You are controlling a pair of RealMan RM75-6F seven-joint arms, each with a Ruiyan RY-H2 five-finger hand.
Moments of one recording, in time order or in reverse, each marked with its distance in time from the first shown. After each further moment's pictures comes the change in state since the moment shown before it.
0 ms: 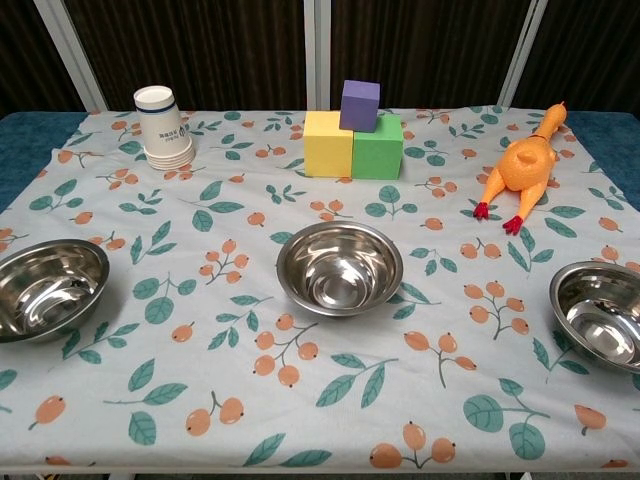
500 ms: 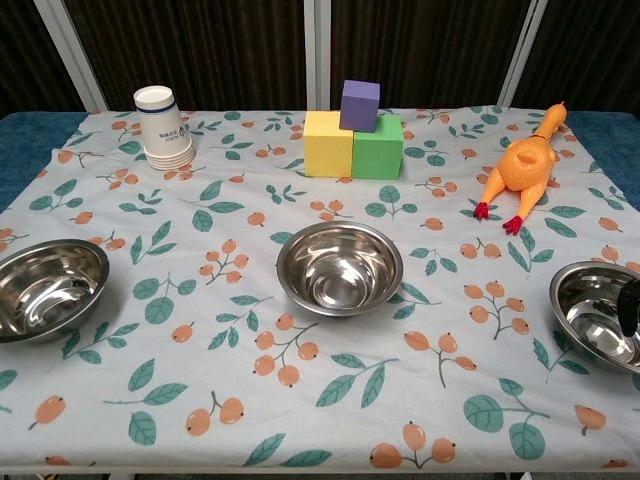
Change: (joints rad) left arm -0.003 -0.008 0.002 0.016 -0.001 -0.004 0.001; right arm 0.013 -0.081 0.058 0.113 0.060 -0.092 0.079
